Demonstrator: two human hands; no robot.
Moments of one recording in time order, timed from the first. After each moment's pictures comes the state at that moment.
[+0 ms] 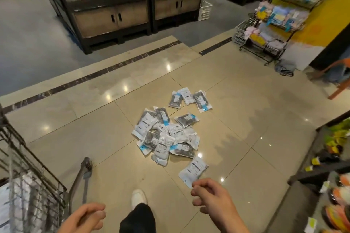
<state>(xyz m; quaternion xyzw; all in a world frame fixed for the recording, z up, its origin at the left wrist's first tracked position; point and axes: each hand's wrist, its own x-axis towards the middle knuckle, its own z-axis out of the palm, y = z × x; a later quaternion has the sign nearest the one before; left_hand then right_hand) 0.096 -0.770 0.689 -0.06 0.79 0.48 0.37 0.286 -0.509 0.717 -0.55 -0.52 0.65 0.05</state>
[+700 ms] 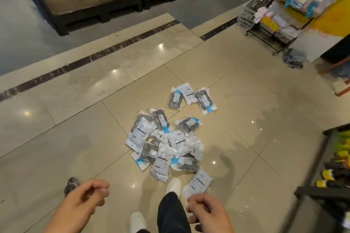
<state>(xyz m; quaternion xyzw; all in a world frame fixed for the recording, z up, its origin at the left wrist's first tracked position) -0.184 -0.568 0.651 0.02 0.81 0.42 0.41 0.063 -0.386 0.667 -0.60 -0.47 0.65 0.00</state>
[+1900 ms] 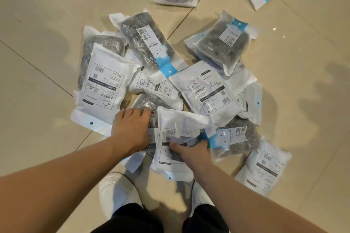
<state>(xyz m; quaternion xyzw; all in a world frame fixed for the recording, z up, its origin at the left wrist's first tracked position) -0.311 -0.274 -0.094 0.52 0.75 -0.21 0.35 -0.102 -0.244 -0.120 -0.75 -0.37 0.53 -0.13</state>
